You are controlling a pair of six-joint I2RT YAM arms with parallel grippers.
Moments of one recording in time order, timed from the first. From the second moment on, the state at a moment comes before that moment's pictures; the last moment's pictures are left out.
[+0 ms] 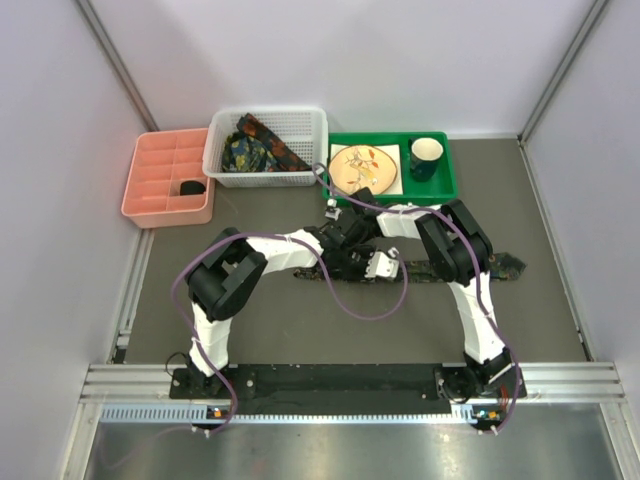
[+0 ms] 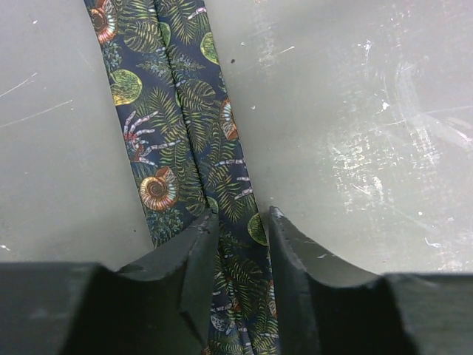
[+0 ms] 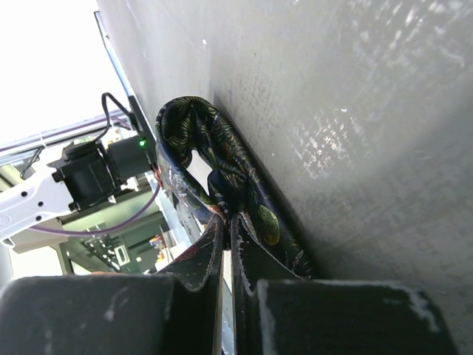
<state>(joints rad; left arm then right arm) -0.81 1.97 1.23 -0.22 0.56 0.92 0.57 2.23 1.41 -0.24 -0.99 0.55</state>
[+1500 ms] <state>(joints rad) -0.52 1.49 0.99 -0.66 0.95 1.27 0.67 2.20 1.45 -0.17 -0.95 0.54</state>
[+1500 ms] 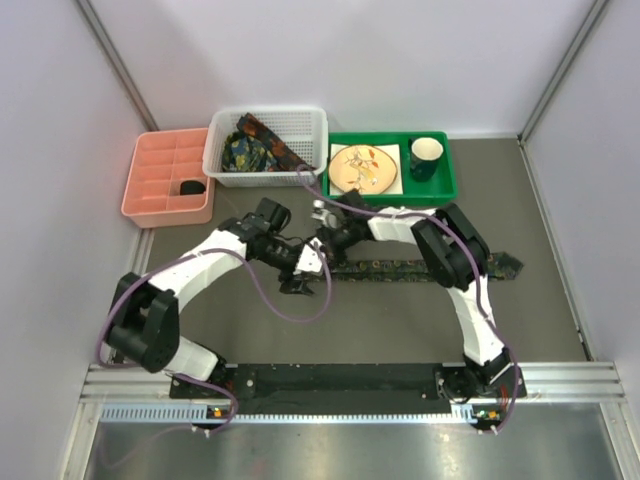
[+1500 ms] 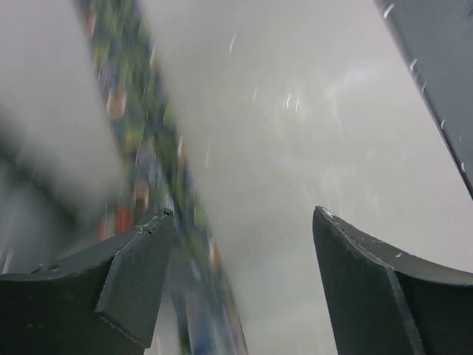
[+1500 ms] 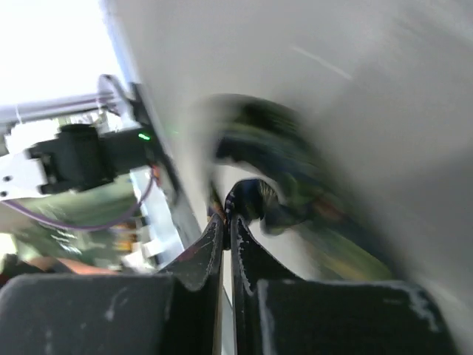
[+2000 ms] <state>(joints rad) -0.54 1.40 0.95 -0.54 0.72 0.91 0.55 2.25 1.39 -0.33 -1.03 0.47</state>
